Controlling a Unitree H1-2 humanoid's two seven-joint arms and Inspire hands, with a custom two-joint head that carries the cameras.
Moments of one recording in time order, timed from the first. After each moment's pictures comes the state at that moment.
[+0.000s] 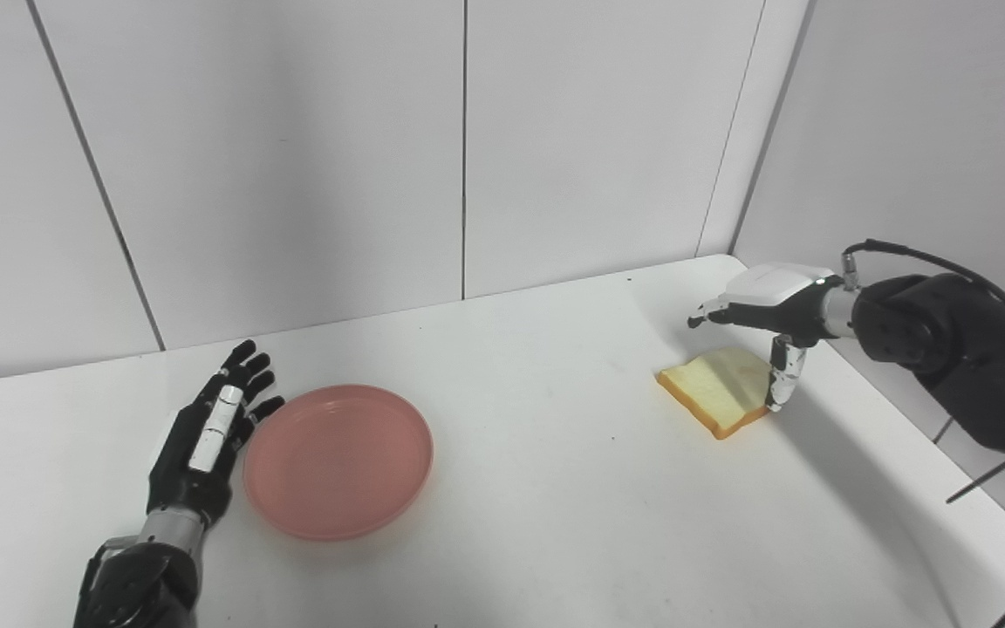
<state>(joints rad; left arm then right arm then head) -0.68 0.01 0.03 0.89 -0.17 -0.26 -0.26 -0.52 -1.08 0.20 0.20 -0.66 -0.08 0.71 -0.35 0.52</state>
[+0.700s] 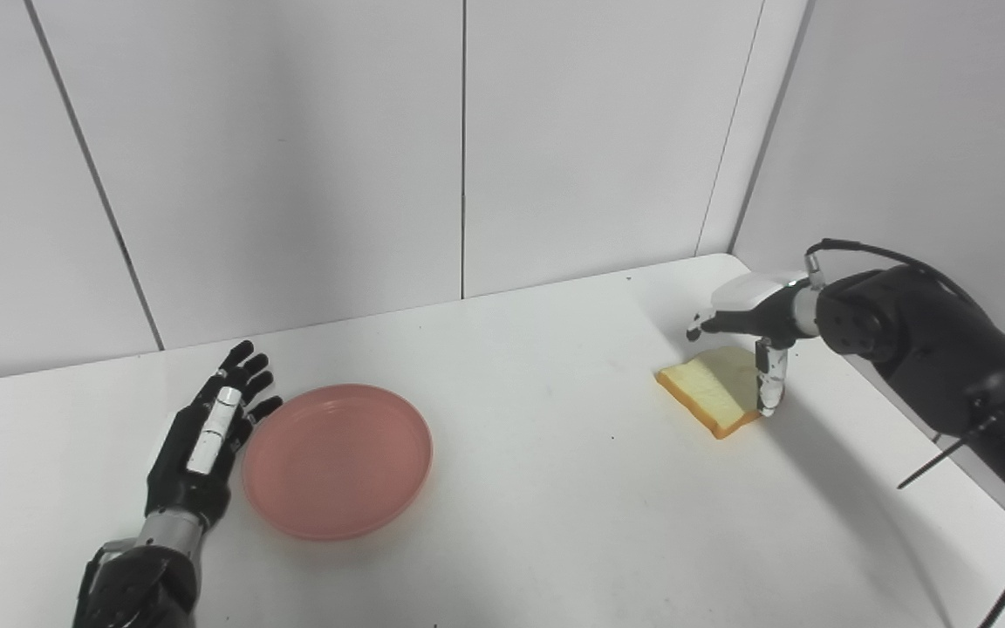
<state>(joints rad) -0.66 0.01 0.03 0.86 -0.18 -0.25 -0.26 -0.61 -1.01 0.29 0.26 -0.75 -0.01 0.82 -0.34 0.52</state>
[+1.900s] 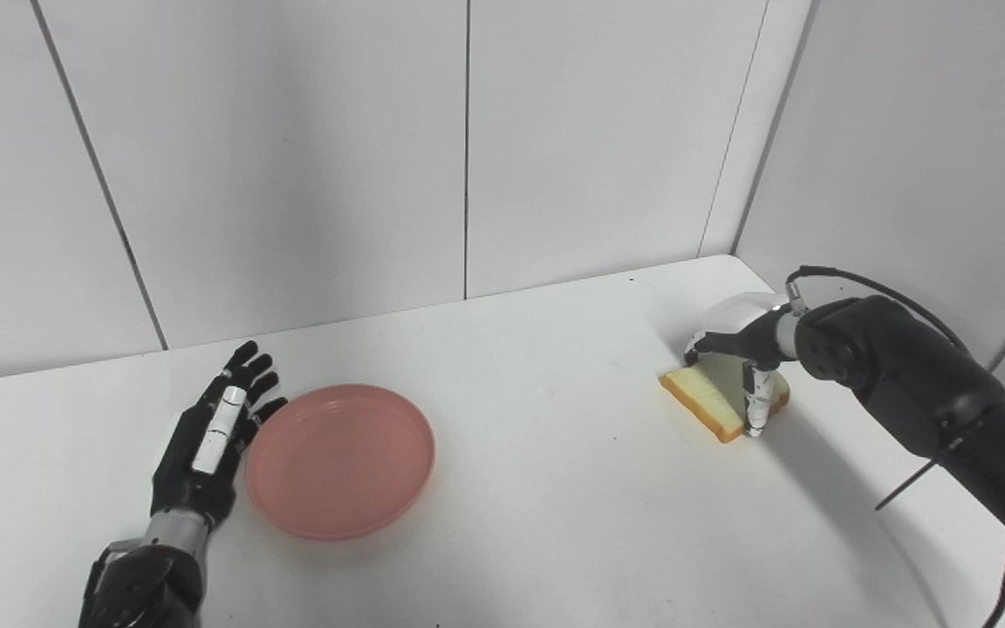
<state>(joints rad) -0.66 0.00 0.03 0.84 -0.18 -0.23 -0.25 -0.59 -0.97 0.33 0.33 -0.79 -0.01 0.71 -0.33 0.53</state>
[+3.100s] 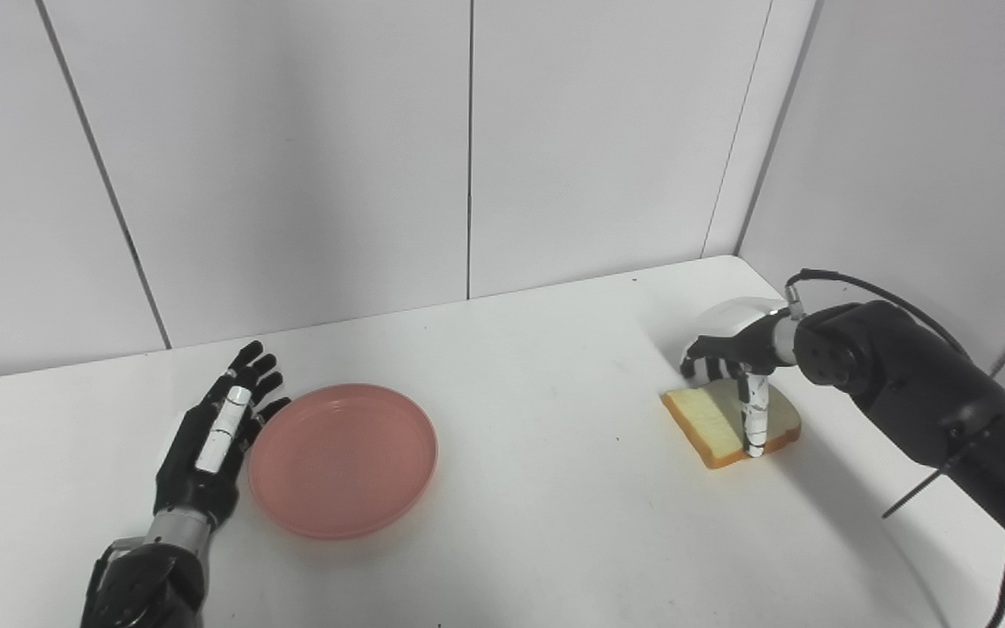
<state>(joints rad) -0.66 0.00 0.03 0.83 -0.17 -0.22 -0.25 -0.58 -0.97 0.33 0.24 -0.74 0.01 0.76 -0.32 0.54</state>
